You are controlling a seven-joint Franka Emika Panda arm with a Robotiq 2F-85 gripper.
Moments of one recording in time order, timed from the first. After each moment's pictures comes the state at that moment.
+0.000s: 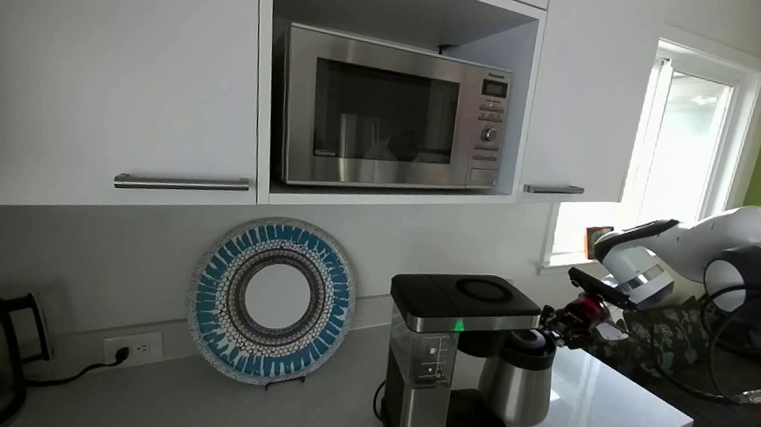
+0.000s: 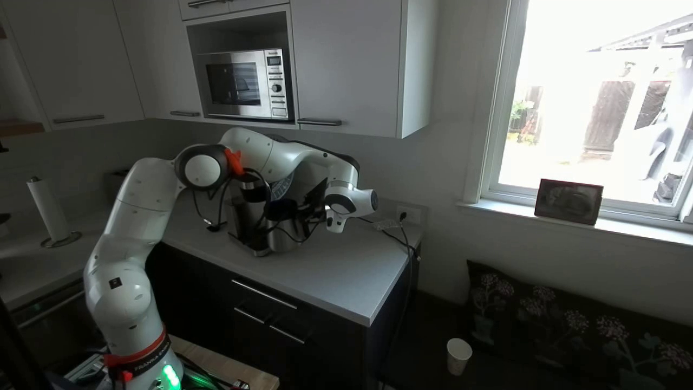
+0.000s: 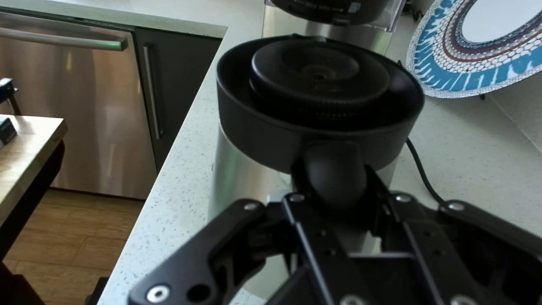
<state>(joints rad) -0.43 0.51 -0.30 -1.65 1.03 1.25 0.62</state>
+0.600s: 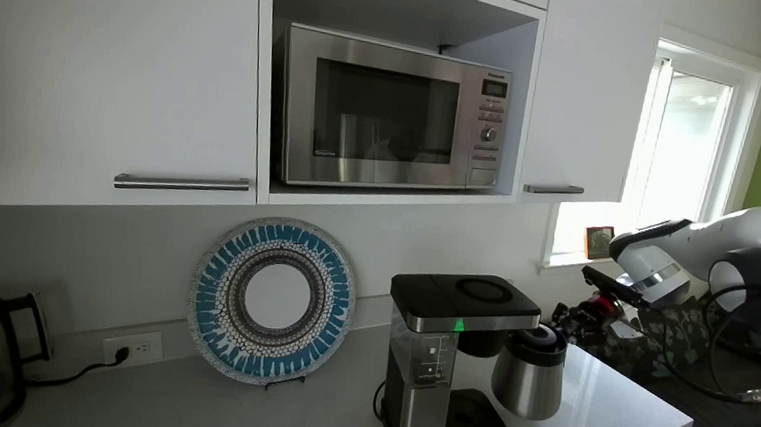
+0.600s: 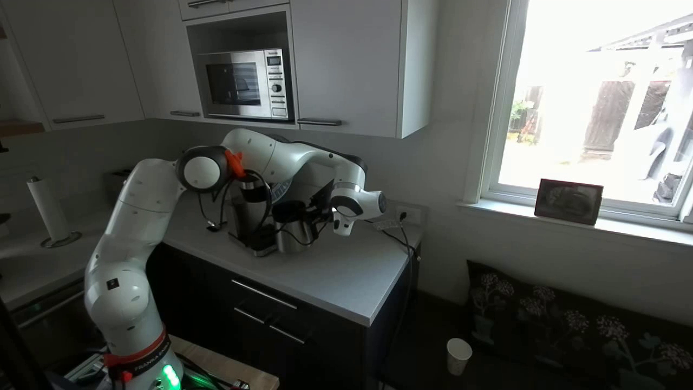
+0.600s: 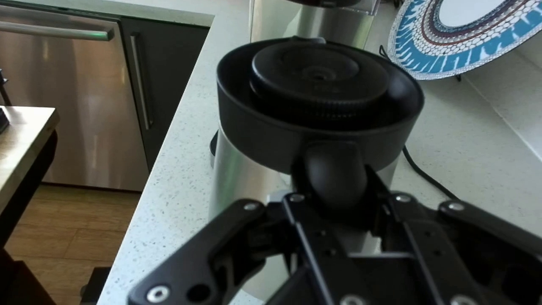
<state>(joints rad) -0.47 0.52 -0.33 -1.62 1.03 1.25 0.62</state>
